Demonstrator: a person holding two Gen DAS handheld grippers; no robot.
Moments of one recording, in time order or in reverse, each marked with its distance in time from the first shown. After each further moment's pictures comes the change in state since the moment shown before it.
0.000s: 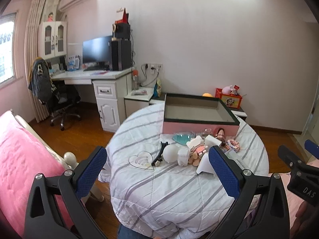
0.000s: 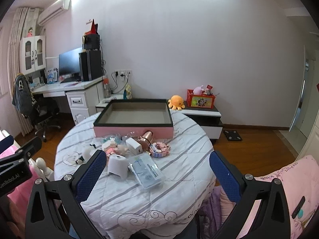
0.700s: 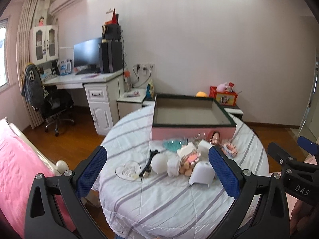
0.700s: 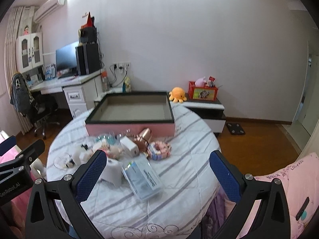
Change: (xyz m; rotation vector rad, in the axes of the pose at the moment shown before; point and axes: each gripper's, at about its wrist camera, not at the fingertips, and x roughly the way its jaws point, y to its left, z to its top) left arm 0.025 -0.024 0.014 0.044 -0.025 -0.032; right arm 0.028 -0.006 0.016 0.021 0.007 0.006
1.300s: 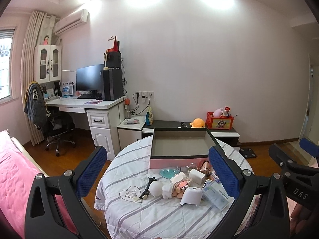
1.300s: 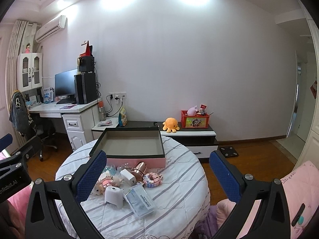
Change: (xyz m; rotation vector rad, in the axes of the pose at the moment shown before) left arm -0.061 -0.004 0.031 -0.002 -0.183 -0.007; right arm -0.061 -0.007 0.031 0.016 -0.181 -0.033
